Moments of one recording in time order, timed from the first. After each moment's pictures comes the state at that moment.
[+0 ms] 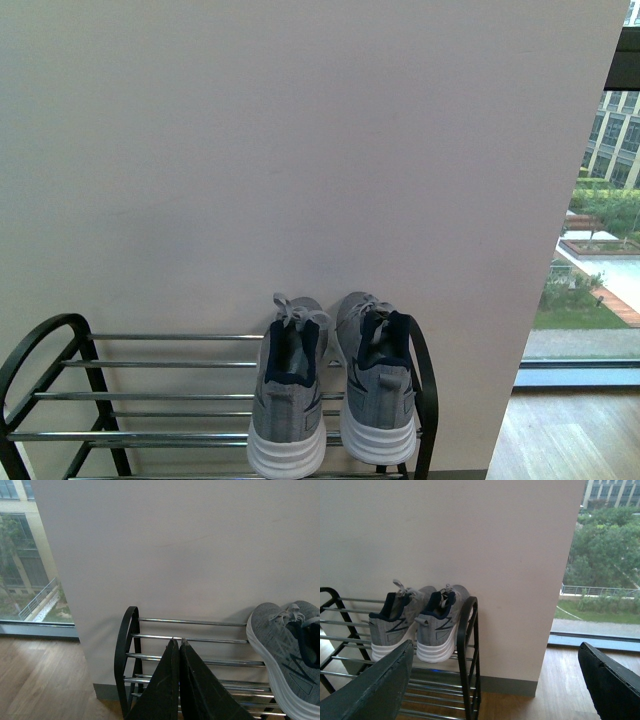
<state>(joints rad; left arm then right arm) -0.08 1.20 0.13 1.06 -0.08 -0.01 0.00 0.00 0.02 0.00 0.00 0.00</state>
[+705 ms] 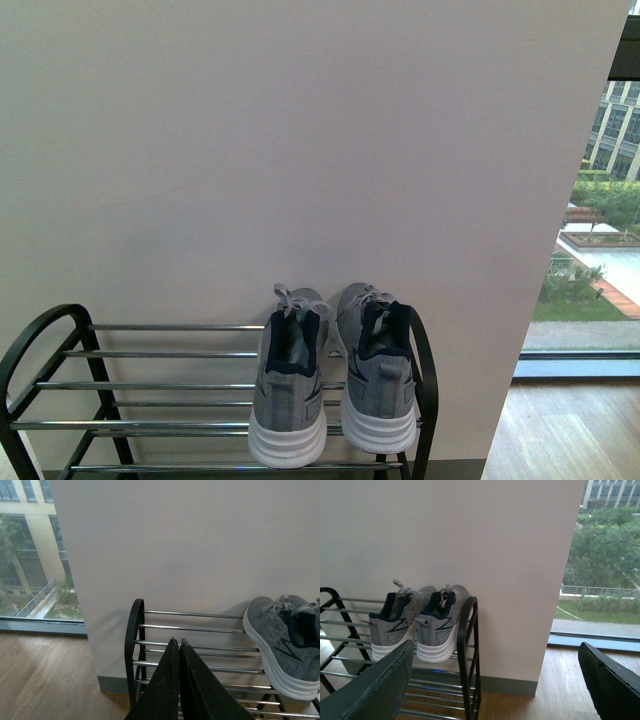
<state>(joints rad) 0.00 0.68 0.02 0.65 0.00 -0.01 0.00 0.00 0.02 0.00 0.00 0.00</state>
